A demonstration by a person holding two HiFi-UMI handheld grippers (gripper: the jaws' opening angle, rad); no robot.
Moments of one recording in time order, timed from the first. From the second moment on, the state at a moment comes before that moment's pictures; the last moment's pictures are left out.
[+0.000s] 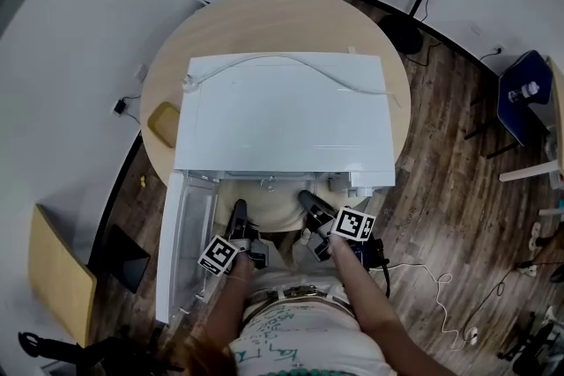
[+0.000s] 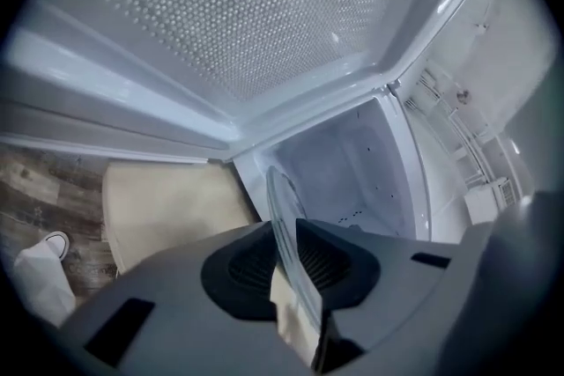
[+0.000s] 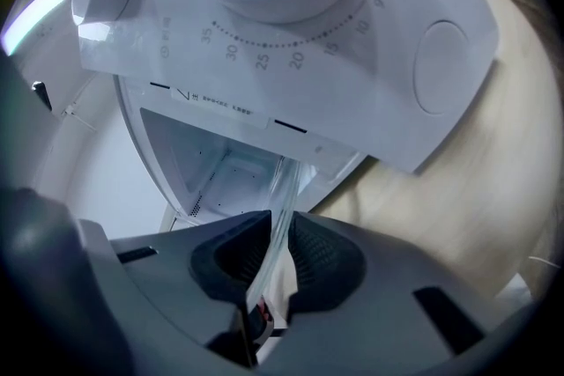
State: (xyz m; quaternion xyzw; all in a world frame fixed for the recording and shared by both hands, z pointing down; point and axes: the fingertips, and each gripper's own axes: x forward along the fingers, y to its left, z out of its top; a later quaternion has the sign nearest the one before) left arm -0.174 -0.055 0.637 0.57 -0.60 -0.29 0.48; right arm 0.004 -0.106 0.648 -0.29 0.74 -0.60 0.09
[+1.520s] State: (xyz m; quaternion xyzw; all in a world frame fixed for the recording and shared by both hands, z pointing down) left arm -0.158 -0.012 0.624 0.56 -0.62 -0.31 0.44; right arm 0.013 -0.083 0.635 -0.25 0.77 -0.58 0.07
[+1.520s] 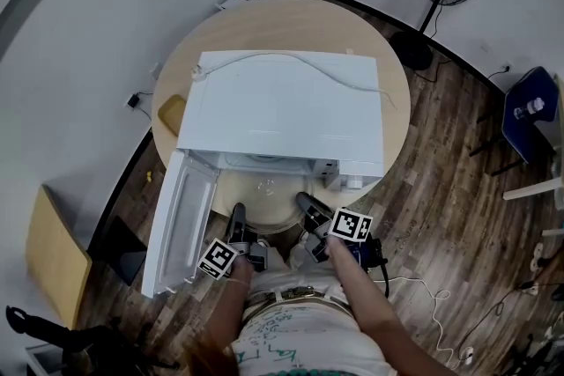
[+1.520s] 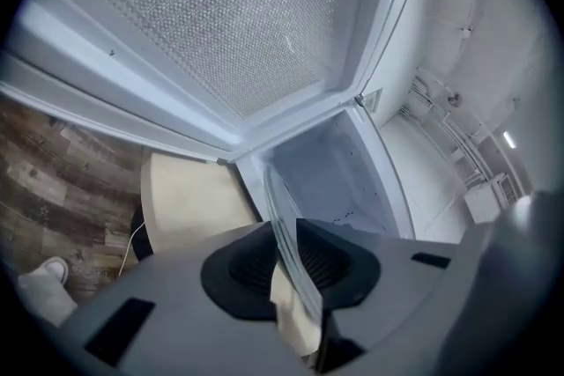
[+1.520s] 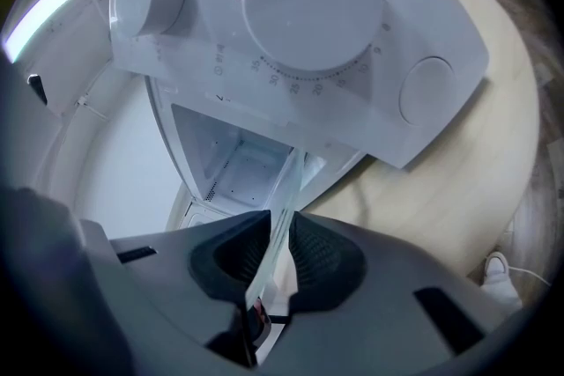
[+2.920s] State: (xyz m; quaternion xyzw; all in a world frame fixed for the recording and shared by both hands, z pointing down) left arm -0.175 0.025 0.600 0.65 -0.54 -0.28 0.46; right arm 0.008 -0.006 0.607 -0.35 0.76 -0.53 0.14
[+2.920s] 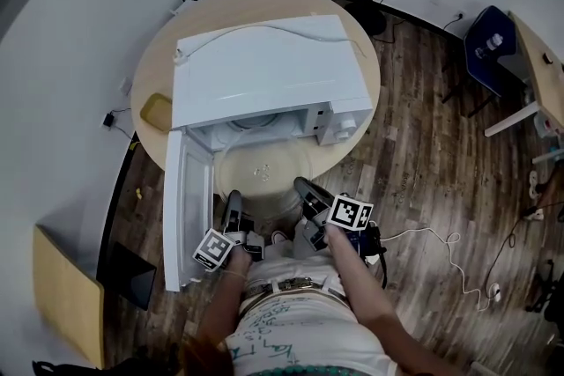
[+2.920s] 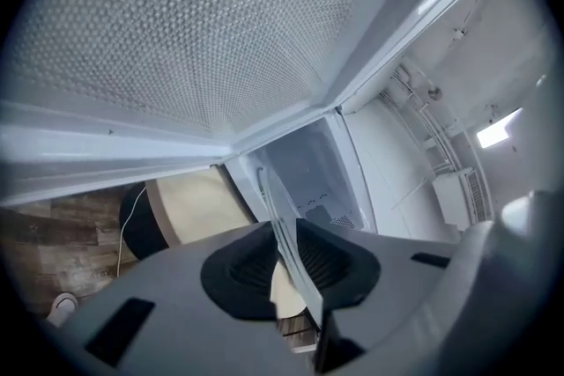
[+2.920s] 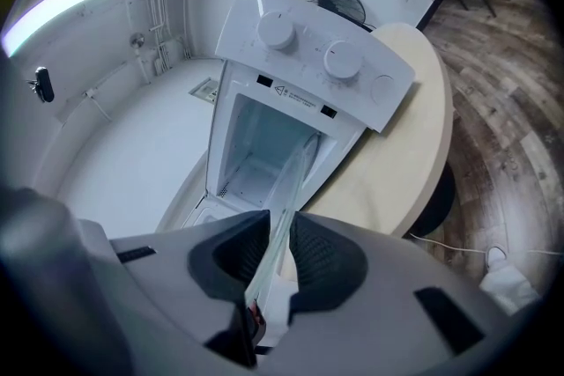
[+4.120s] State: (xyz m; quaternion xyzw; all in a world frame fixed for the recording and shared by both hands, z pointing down) left arm -0.142 0.033 0.572 0.65 -0.55 -0.30 0.44; right arm 0.038 -0.006 0.586 -0.32 0.77 -0.53 0.14
